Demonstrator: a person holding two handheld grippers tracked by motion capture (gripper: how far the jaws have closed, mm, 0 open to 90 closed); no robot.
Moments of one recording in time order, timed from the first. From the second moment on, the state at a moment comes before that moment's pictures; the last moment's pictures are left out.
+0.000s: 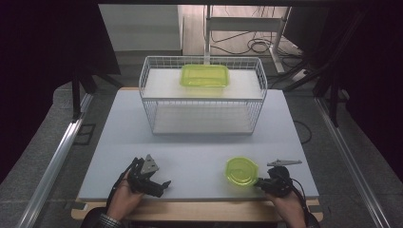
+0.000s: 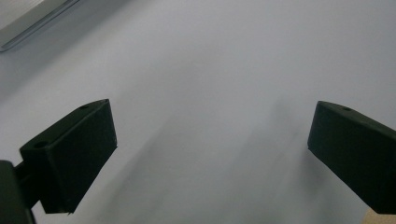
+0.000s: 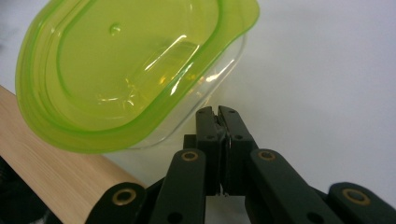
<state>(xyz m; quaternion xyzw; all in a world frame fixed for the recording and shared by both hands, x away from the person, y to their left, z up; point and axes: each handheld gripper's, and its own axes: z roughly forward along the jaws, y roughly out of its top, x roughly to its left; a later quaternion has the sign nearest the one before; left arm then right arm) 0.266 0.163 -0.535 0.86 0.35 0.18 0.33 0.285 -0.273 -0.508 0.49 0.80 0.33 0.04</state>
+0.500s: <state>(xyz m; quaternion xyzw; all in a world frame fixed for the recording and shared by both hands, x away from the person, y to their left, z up) 0.266 0.163 -0.534 0.86 0.34 0.18 0.33 0.319 -0.207 -0.511 0.43 0.84 0.34 0.02</state>
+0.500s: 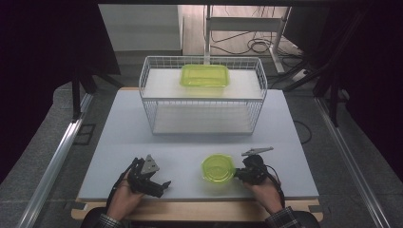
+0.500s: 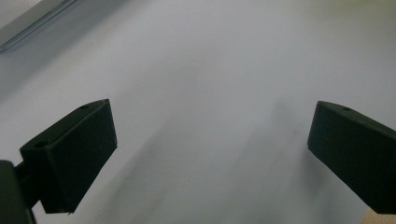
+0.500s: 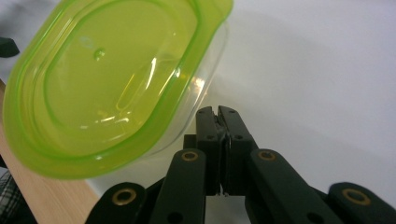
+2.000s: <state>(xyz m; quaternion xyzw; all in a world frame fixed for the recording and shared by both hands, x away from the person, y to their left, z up) 0.259 0.164 -0.531 0.86 0.34 0.17 0.35 0.323 -0.228 -0.497 0.36 0.84 0.40 0.07</state>
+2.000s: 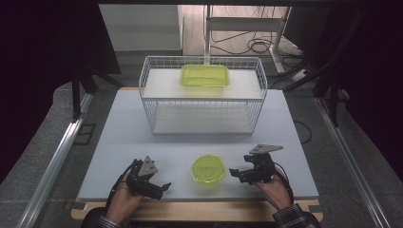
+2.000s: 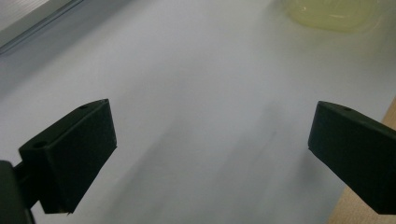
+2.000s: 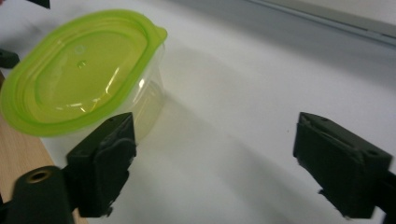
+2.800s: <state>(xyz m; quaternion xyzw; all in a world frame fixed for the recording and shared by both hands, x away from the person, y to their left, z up) 0.258 0.159 -0.533 0.86 0.33 0.16 0.35 0.327 -0.211 -0.482 0.37 0.82 0.43 0.03</state>
